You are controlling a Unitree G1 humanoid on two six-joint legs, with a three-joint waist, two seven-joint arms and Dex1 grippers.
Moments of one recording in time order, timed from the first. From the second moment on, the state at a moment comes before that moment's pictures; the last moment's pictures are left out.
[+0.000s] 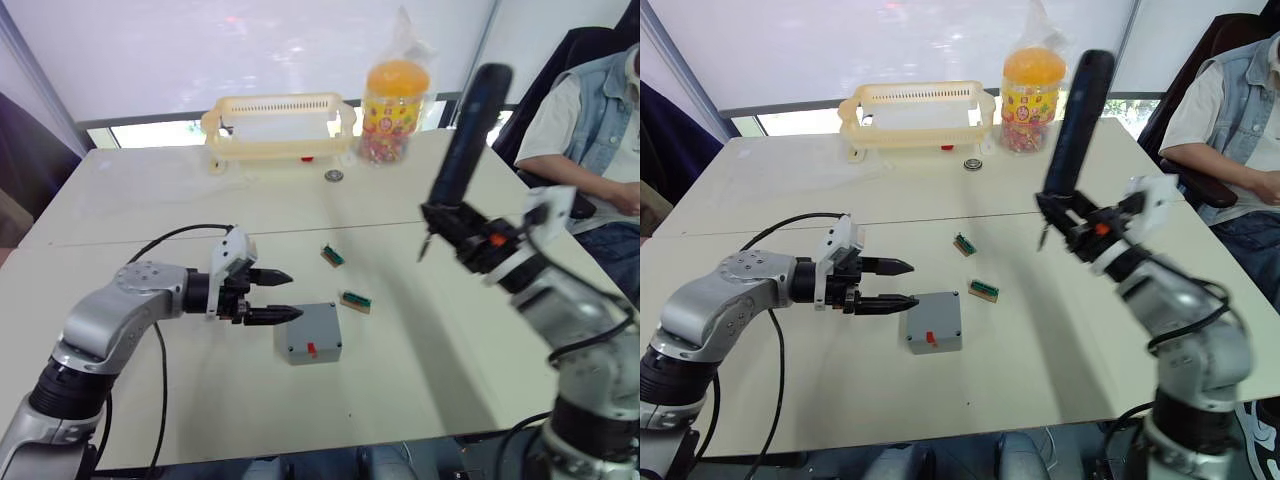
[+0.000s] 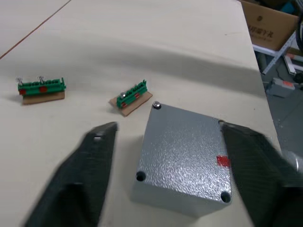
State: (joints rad) left arm -0.48 0.76 -0.07 -0.29 -0.61 0.76 -1.05; right arm -0.35 -0.30 -0.33 -0.57 0.72 0.80 0.37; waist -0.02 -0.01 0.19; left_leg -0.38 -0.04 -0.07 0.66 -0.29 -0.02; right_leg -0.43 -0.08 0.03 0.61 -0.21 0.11
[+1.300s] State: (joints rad) left arm -0.41 0.71 -0.25 -0.27 -0.36 0.50 -1.08; right arm -0.20 -0.17 0.11 -0.44 0.44 0.39 0.43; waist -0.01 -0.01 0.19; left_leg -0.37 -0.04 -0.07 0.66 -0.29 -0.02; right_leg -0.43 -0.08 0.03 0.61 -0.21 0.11
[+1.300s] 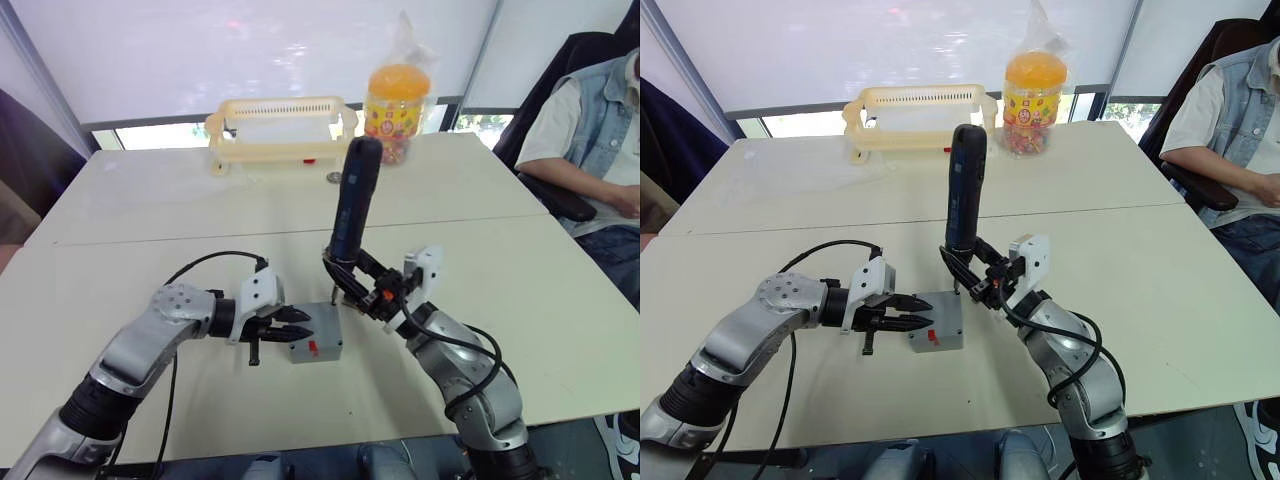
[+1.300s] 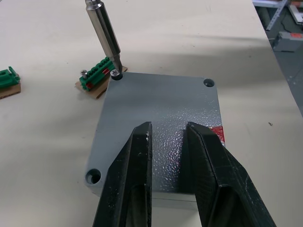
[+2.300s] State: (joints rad) left arm -0.41 0.71 -0.25 -0.28 -0.36 0.50 -1.08; right arm -0.19 -0.15 0.11 -0.40 0.43 0.34 0.44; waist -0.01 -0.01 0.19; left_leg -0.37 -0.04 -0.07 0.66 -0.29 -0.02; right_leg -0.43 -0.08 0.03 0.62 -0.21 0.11
